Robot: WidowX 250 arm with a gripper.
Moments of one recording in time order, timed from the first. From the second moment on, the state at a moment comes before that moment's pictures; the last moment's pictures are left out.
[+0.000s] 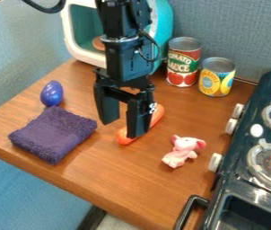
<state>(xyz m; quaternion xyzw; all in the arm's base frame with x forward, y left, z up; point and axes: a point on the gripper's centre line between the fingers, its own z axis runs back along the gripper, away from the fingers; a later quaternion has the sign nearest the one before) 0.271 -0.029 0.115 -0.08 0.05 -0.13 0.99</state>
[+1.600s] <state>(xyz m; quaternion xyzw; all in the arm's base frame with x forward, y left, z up) 0.349 -0.083 0.036 -0.03 0.00 -0.09 1.00</state>
